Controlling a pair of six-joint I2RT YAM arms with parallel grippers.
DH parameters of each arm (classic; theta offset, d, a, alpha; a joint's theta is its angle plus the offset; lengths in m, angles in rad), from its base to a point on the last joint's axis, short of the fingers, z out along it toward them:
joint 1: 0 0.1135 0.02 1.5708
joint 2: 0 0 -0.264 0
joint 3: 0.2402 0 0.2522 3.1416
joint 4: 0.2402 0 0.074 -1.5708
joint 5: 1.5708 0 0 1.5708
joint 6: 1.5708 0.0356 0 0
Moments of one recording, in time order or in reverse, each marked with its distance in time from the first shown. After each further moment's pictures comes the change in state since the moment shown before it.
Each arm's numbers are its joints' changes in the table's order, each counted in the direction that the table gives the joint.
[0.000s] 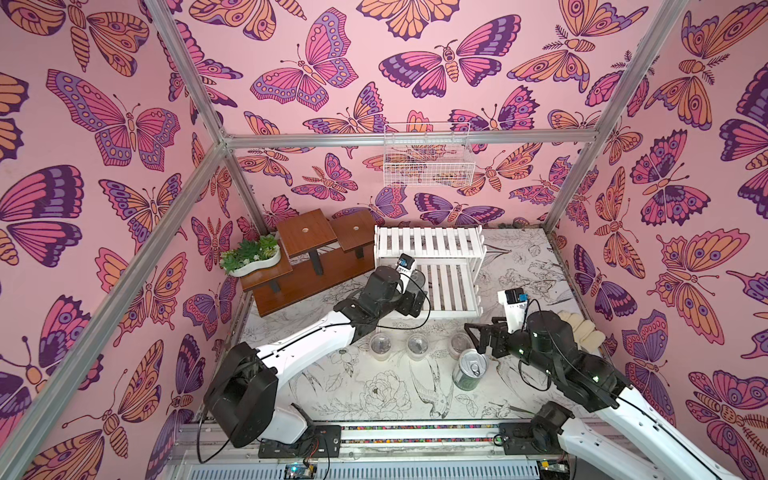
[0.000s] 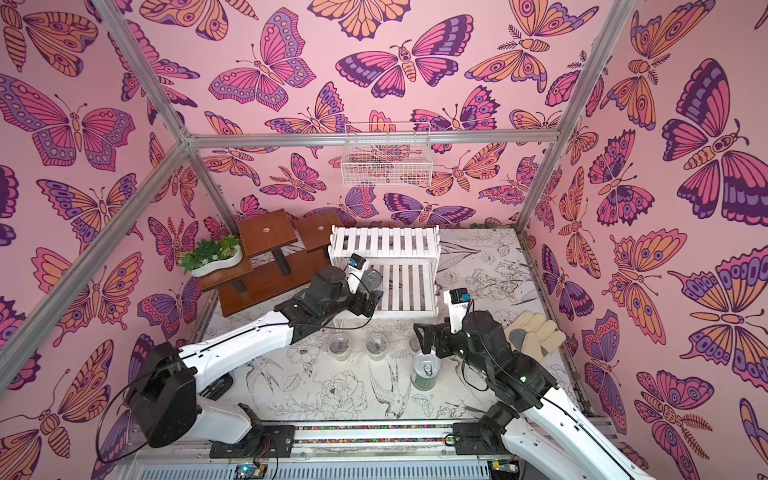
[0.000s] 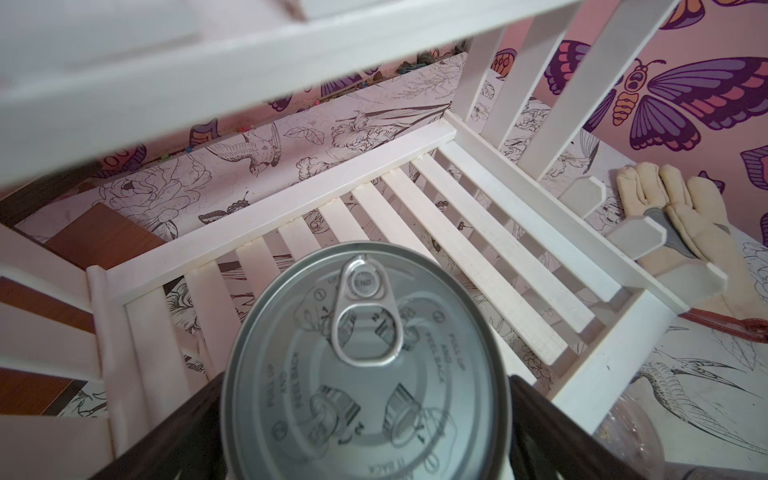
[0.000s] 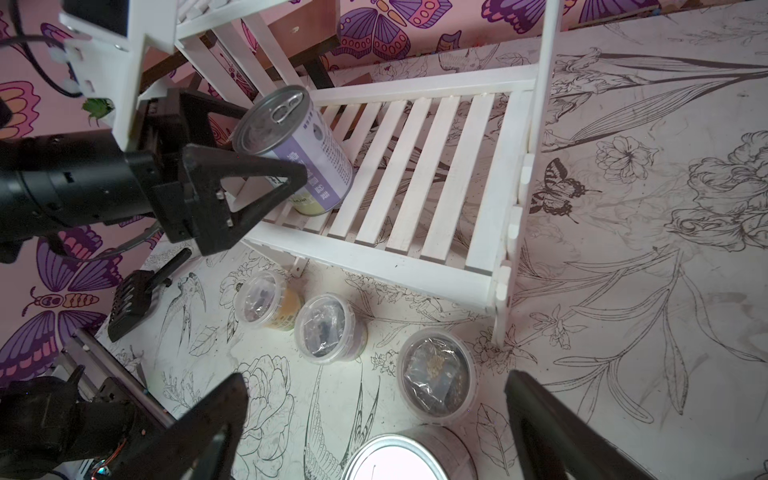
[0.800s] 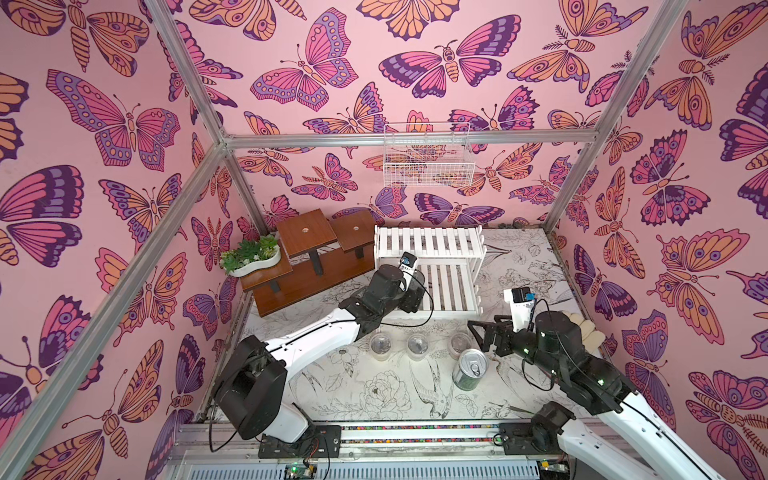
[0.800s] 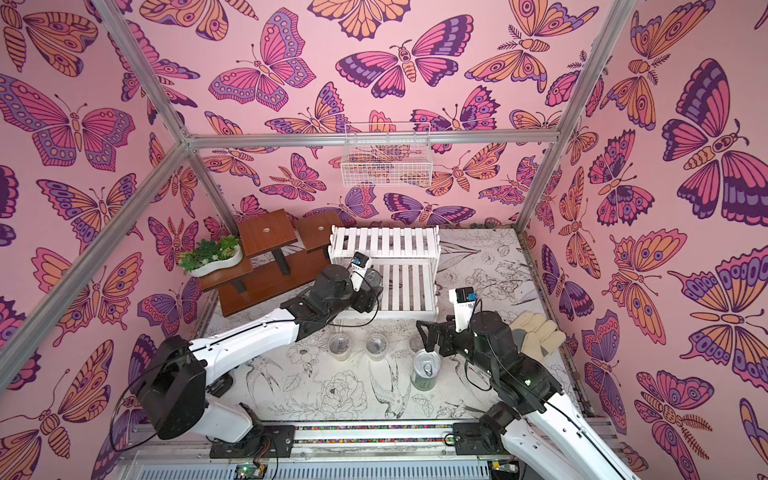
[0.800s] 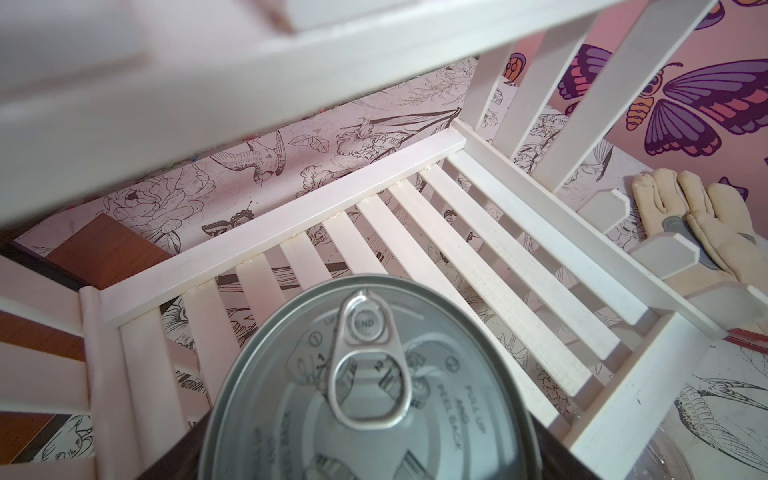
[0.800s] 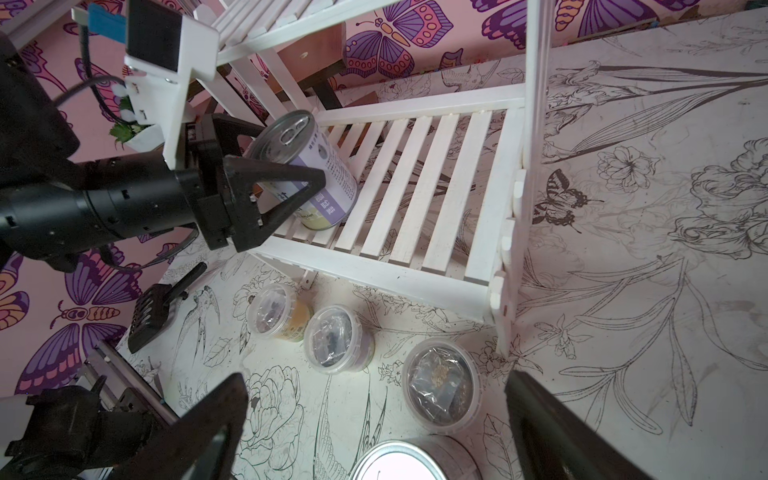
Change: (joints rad) left arm 0.000 -0.030 0.012 -0.031 -0.011 0.006; right arm -0.058 0.035 -0.009 -0.013 -0.052 0.002
